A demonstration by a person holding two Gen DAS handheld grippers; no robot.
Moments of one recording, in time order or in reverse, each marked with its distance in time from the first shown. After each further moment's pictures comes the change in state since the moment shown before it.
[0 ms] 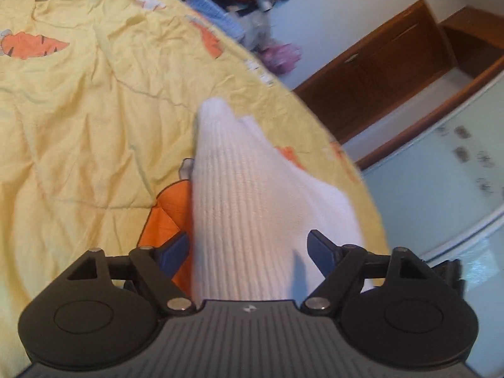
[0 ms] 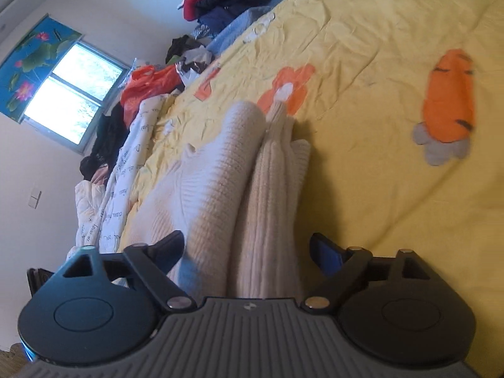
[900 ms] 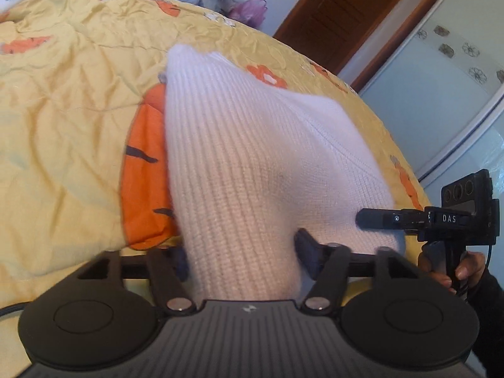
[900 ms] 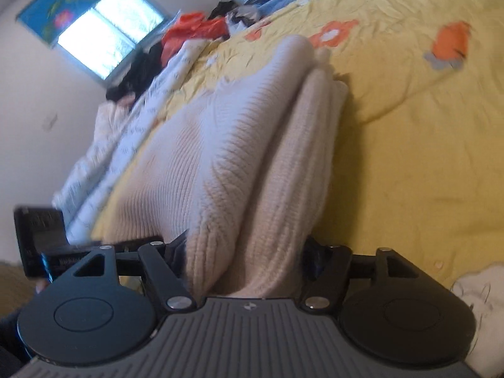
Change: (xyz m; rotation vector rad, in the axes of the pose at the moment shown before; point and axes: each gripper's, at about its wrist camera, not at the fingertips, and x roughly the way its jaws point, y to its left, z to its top) left arm -0.033 -0.036 -0.092 0.294 0.144 0.125; right arm -0.038 0.022 -0.103 -0.188 0.115 0.015
